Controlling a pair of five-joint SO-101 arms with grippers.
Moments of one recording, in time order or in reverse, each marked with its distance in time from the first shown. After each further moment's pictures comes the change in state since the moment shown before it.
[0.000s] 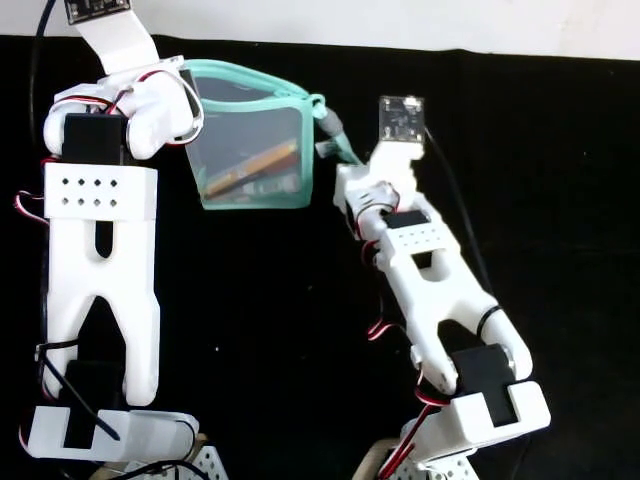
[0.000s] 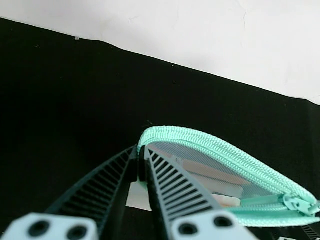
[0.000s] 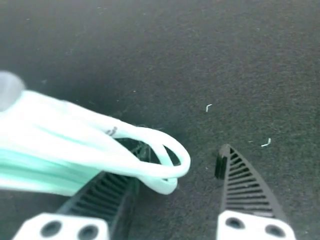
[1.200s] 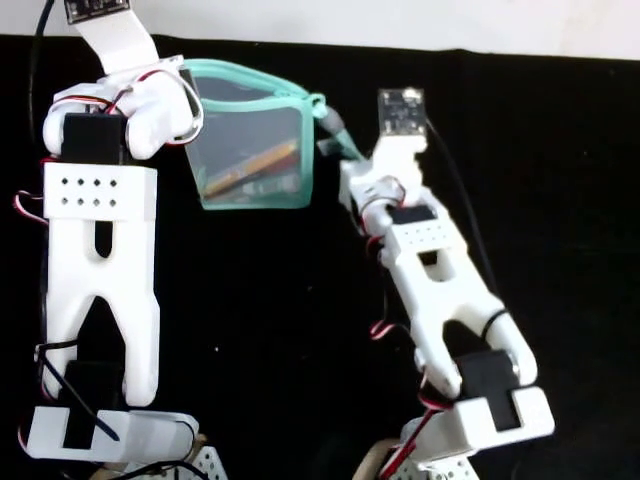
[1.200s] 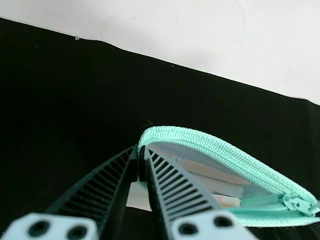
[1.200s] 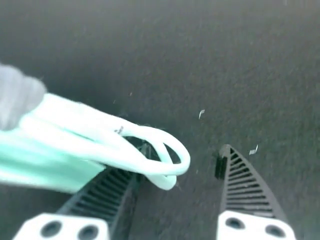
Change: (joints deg) left arm 0.0 0.0 0.0 0.0 0.0; right arm 1.0 -0.3 -2.7 1.1 4.5
